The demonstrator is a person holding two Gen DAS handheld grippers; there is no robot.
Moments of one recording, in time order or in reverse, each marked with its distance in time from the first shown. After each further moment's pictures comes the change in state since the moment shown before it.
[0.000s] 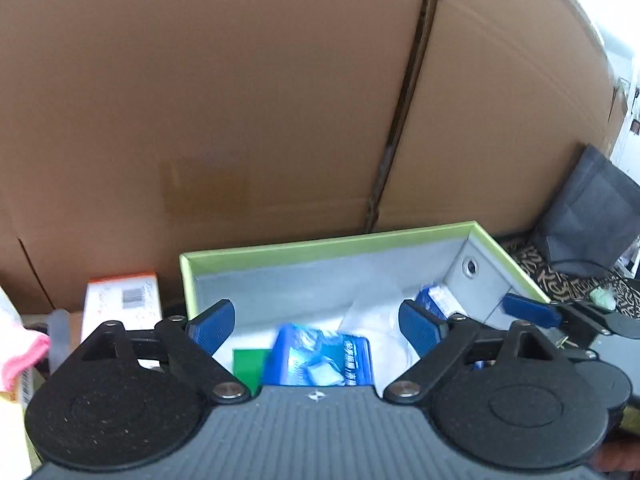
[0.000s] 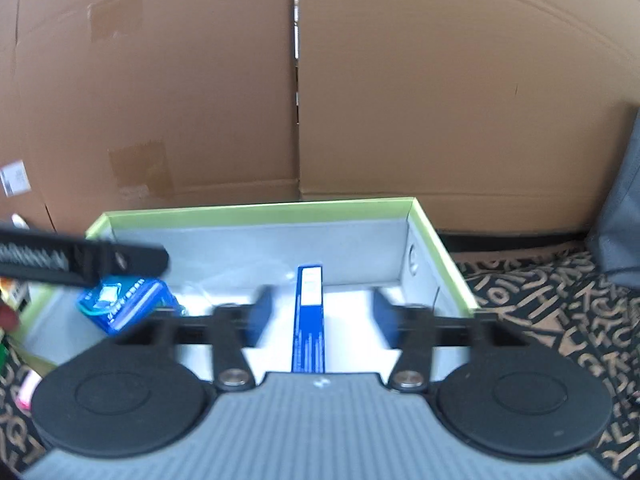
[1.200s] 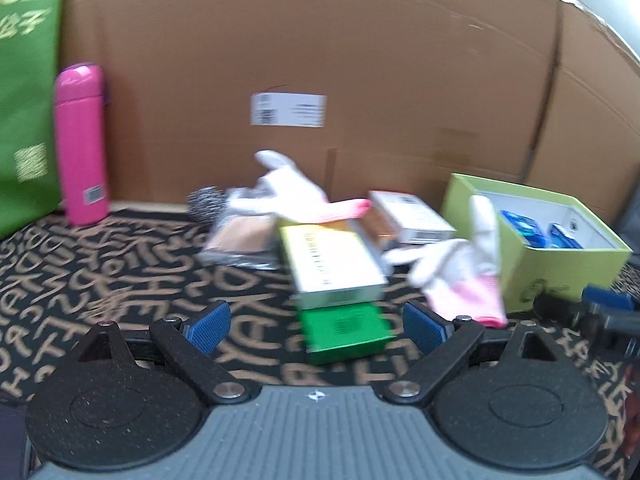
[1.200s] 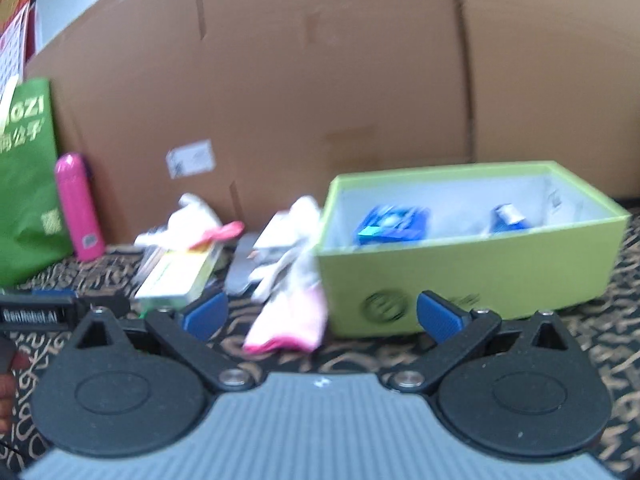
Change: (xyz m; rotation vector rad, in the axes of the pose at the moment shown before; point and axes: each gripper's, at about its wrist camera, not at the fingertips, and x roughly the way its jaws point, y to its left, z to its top) left arm -0.179 0.153 -0.134 -0.148 -0.077 0.304; right arm -0.112 0.142 -0.069 0.033 -0.050 0.260
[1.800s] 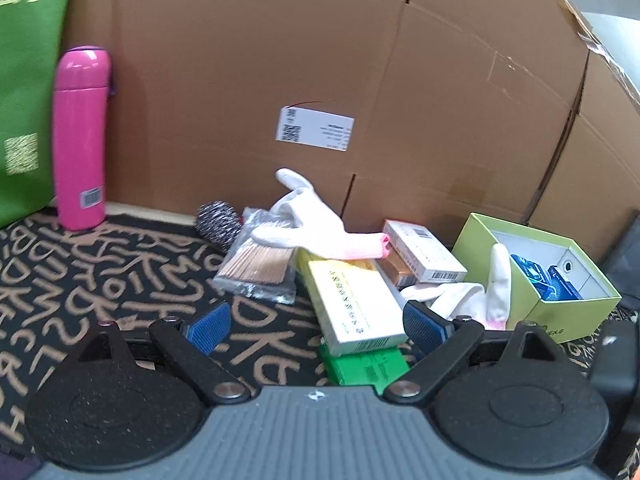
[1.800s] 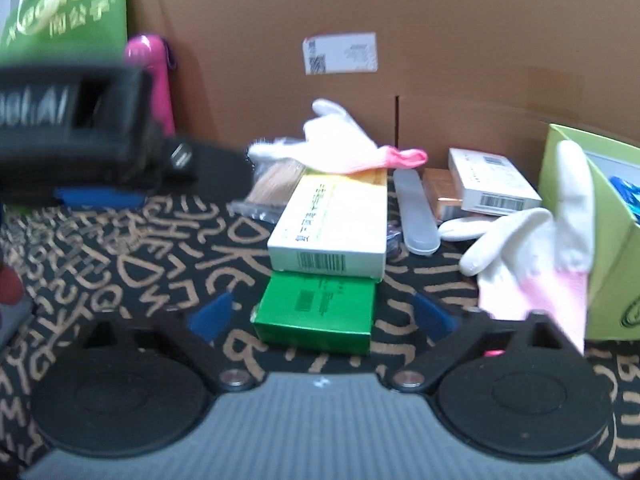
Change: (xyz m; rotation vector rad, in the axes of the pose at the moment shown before) left arm 0.022 0.030 0.037 -0.073 0.009 -0.098; right arm 0.106 0.130 -0.020 -0.181 0.202 0.144
